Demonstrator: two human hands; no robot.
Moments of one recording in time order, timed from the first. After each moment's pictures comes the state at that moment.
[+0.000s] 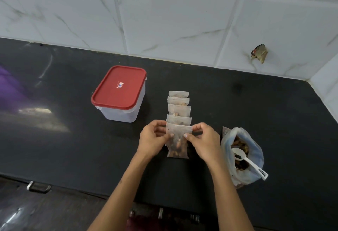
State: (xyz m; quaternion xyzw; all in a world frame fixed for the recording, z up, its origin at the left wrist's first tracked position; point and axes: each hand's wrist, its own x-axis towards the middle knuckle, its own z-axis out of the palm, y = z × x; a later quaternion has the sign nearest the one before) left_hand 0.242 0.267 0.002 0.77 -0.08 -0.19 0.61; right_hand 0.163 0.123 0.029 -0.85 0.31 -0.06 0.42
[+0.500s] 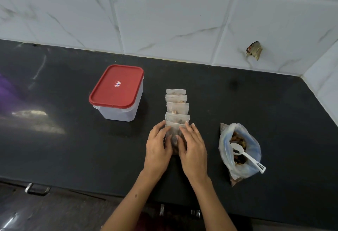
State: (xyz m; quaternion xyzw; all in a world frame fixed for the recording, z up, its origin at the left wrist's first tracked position) left_hand 0.205 0.262 -0.025 0.85 -0.24 0.08 0.46; right_hand 0.147 0.165 -0.023 -0.91 0.20 -0.23 0.27
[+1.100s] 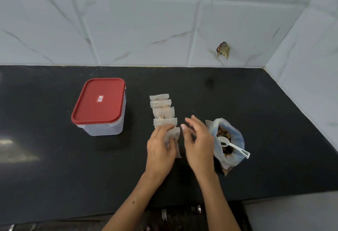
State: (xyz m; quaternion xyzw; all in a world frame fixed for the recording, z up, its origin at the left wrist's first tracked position) left_hand 0.201 0.255 0.022 0.79 -0.32 0.04 0.52; right_hand 0.137 0.169 0.047 -0.81 0.31 -0.31 0.39
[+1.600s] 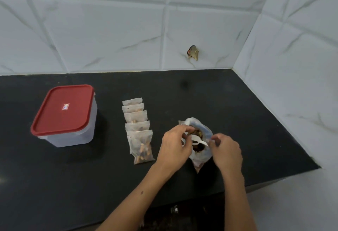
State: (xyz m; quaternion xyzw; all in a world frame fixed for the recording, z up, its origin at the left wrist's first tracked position) left_hand 0.152 0.180 0.052 0.73 -0.45 -0.08 0.51; right_hand 0.042 0.078 0.064 -0.79 0.56 -0.09 0.24
